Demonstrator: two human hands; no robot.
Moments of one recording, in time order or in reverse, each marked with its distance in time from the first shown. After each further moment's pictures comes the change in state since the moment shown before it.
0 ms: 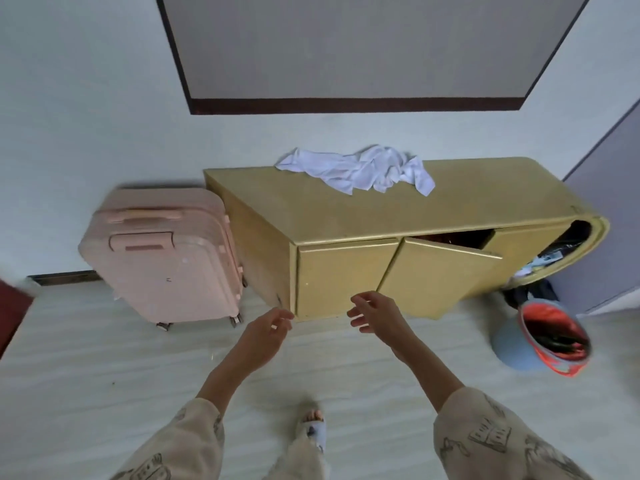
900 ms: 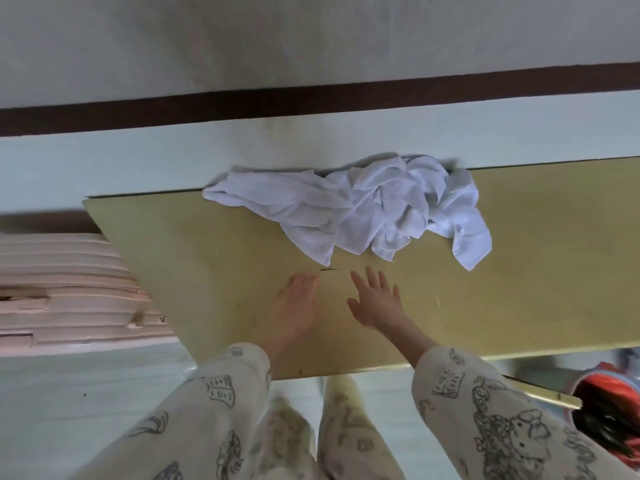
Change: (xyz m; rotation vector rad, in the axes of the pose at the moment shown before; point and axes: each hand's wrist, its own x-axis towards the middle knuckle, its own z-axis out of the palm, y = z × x) left_hand 0.539 0.084 0.074 0.478 -0.132 -0.082; right_hand 0.520 -0.045 -0.139 -0.969 -0.347 0.059
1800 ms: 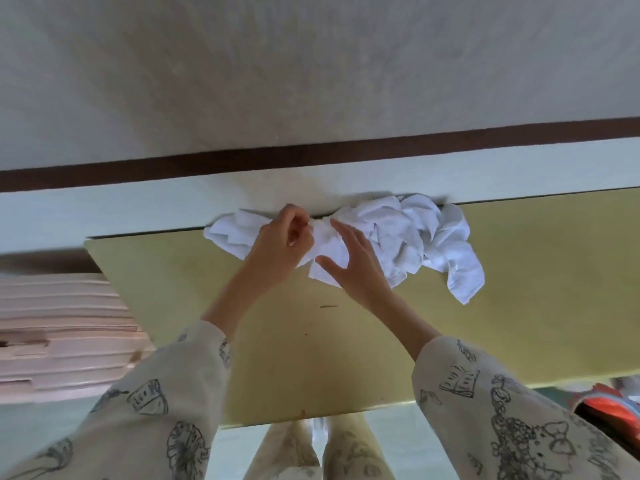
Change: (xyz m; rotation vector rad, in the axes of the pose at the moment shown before) left_hand 0.040 0.048 -0.177 -0.563 0.312 0.140; right_hand 0.014 -0.061 -0.112 0.516 0.417 -0.276
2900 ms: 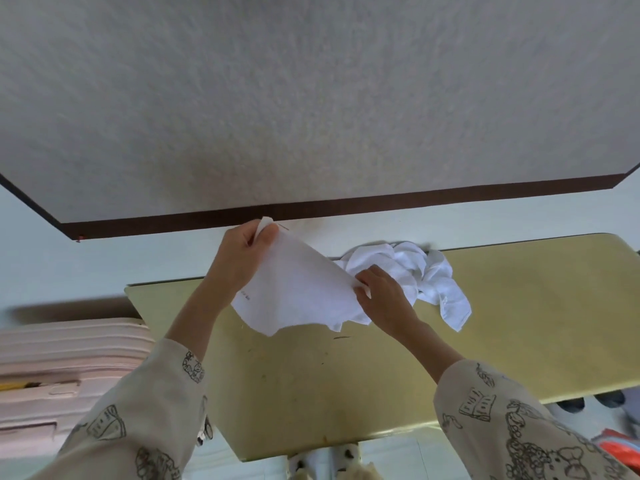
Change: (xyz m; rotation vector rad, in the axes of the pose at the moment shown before) left_hand -0.060 0.037 -0.112 -0.099 0.154 0.035; right_hand -0.056 -0.041 -0.025 -0.317 0.168 -0.132
